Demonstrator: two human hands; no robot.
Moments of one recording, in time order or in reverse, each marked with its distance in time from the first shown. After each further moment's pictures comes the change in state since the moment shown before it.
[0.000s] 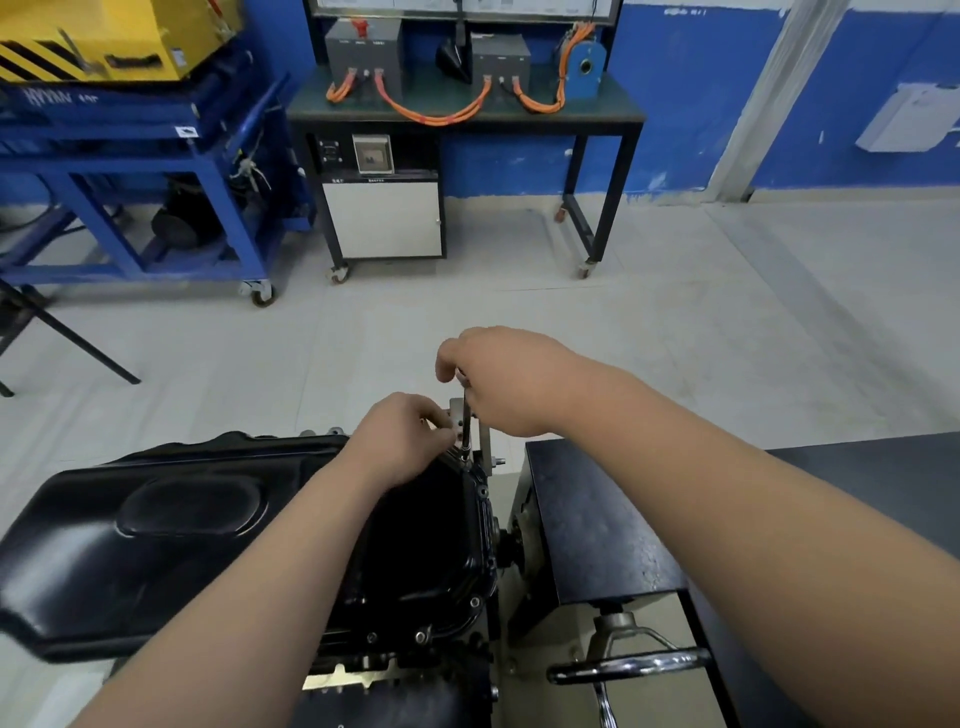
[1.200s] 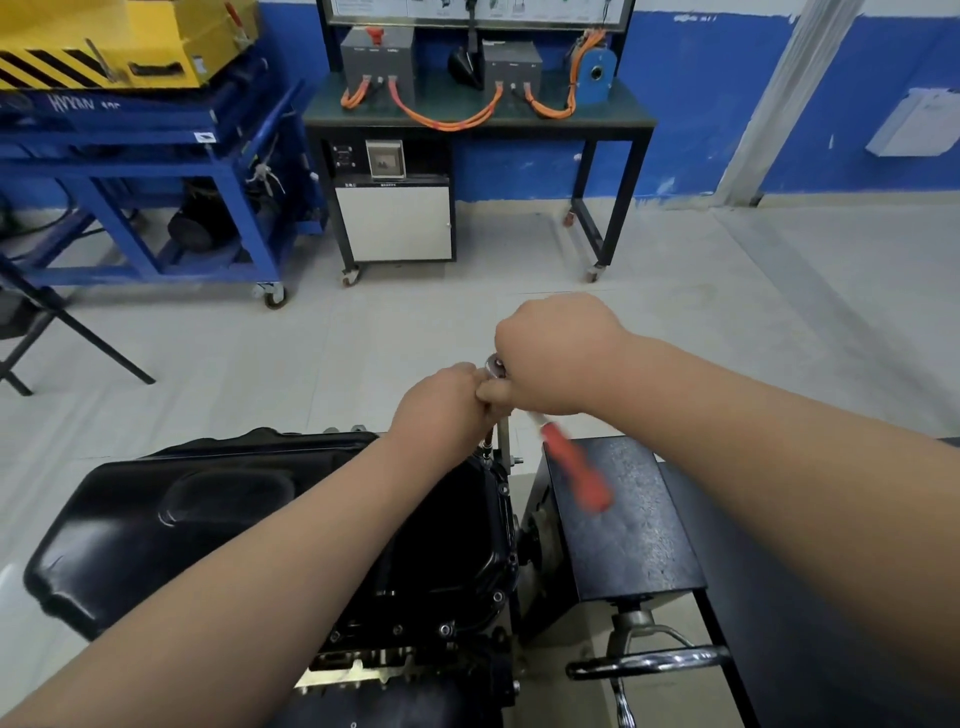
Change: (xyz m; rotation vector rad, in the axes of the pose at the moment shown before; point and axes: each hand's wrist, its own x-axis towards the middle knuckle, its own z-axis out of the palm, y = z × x) left_hand -0.001 0.038 -0.008 0.335 0.156 0.260; right_hand 0.000 -0.004 -0.021 -0.409 0.106 0.039
